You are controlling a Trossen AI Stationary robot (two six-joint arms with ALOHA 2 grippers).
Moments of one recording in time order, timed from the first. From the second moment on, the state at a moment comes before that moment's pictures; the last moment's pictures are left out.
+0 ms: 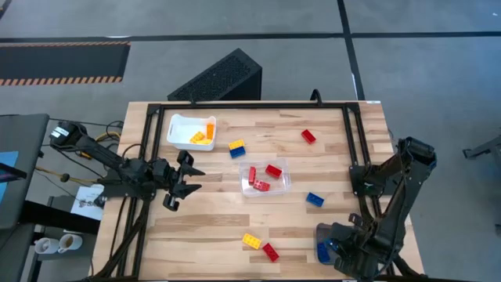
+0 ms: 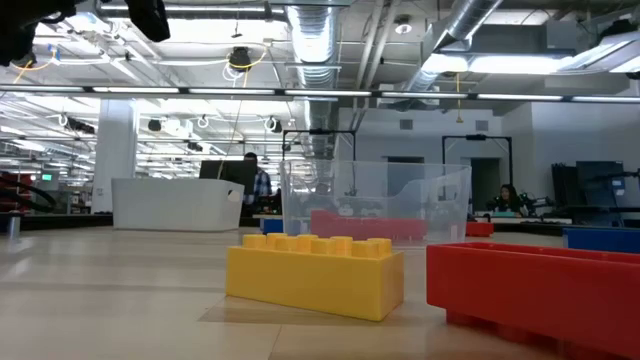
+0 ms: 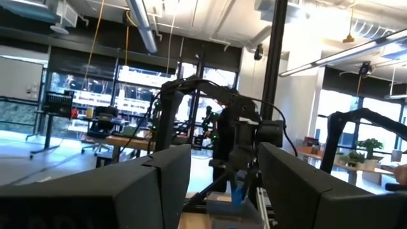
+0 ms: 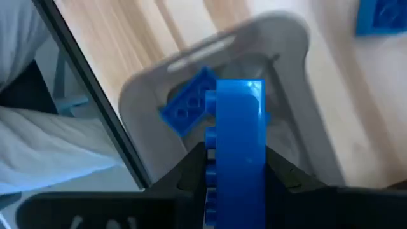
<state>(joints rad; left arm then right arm) -0.43 0.90 0.20 1.11 -0.31 -0.05 1.06 1.59 1.28 -1.10 0.18 1.54</state>
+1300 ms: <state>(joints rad) -0.42 0.90 0.20 1.04 -0.17 -0.16 0.67 1.50 1.20 -0.77 0.28 0.85</state>
